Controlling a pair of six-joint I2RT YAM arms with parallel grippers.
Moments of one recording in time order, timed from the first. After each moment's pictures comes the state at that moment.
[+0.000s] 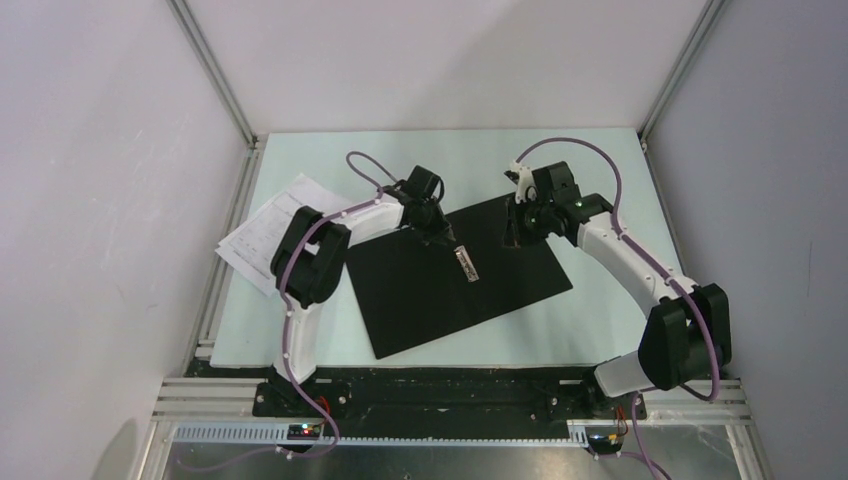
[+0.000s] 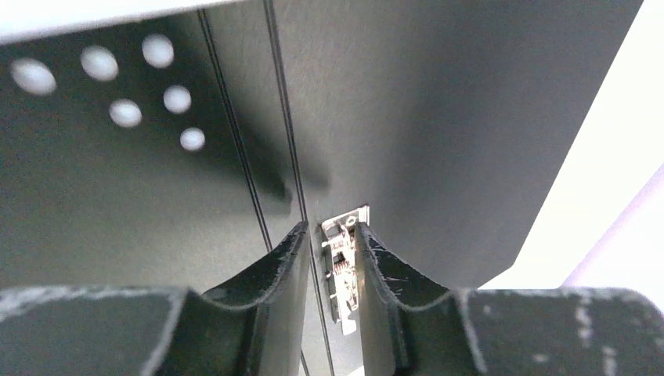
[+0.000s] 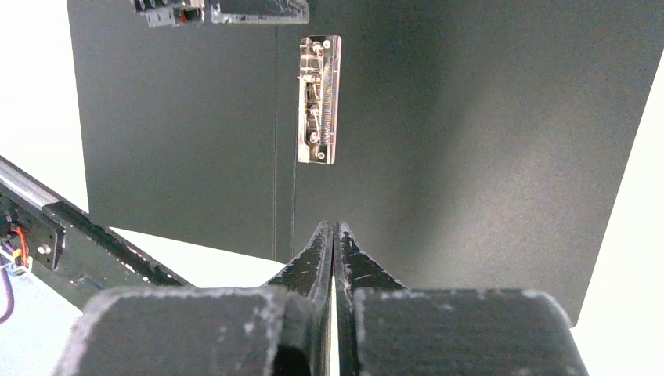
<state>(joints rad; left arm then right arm) -0.57 2.09 1.50 -0.42 0.17 -0.95 0.37 1.44 1.17 -0.63 -0.32 0.13</state>
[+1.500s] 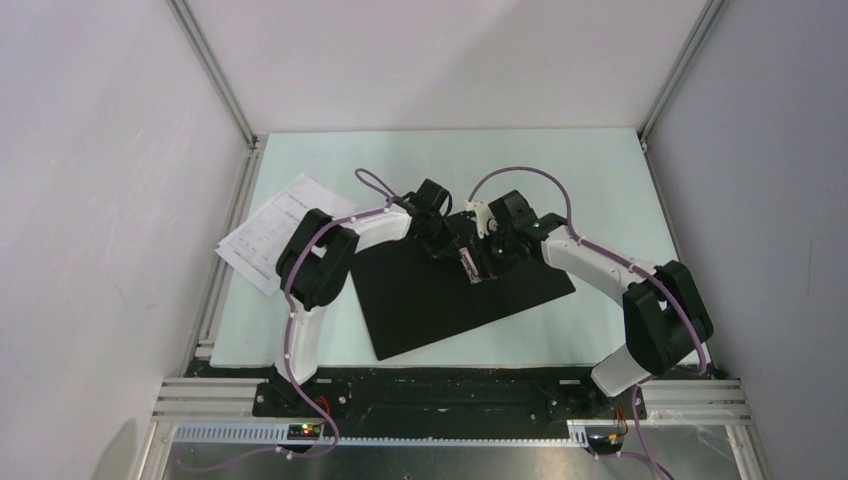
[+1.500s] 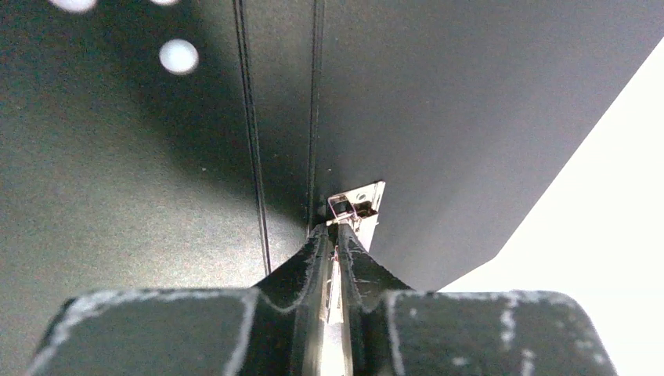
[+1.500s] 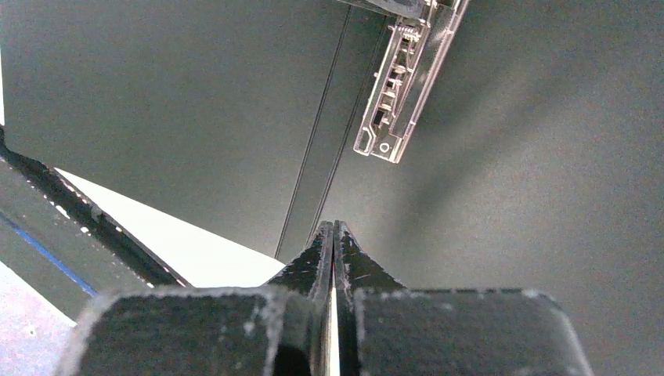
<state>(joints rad) -0.63 2.10 1.43 -0.41 0.19 -1.13 0.57 1.54 1.06 -0.54 -0.30 0.02</state>
